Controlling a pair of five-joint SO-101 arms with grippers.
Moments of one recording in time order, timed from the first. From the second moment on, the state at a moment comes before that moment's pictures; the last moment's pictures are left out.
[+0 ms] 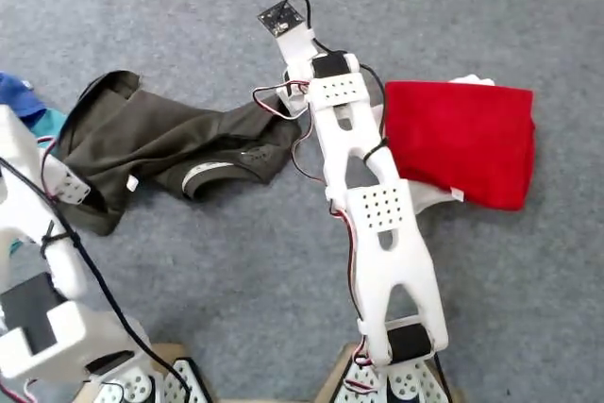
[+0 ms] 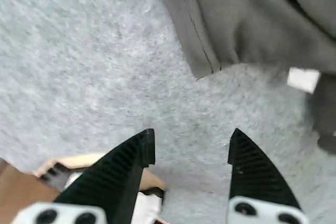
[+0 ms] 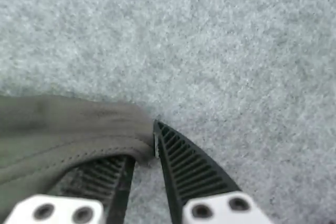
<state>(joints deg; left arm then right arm) -35.8 -1.8 12.0 96.7 19.6 -13.6 68.4 -62.7 68.3 19.7</state>
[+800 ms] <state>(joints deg) -35.3 24.7 -4.9 99.4 28.8 -13.6 68.4 -62.7 68.3 19.8</state>
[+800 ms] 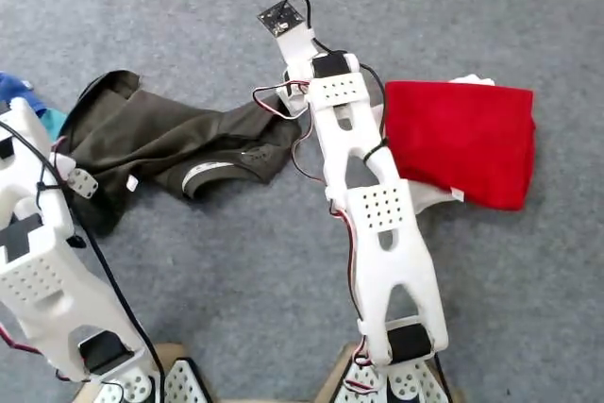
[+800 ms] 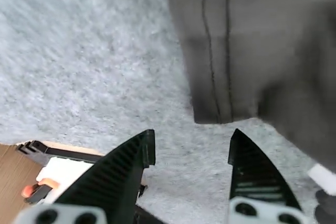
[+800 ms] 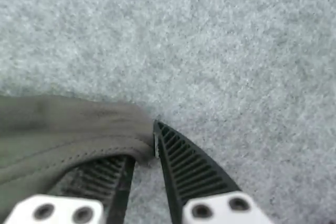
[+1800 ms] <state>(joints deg) -28.7 41.3 -9.5 95.0 26.9 -13.6 68.4 -62.7 68.3 19.8</state>
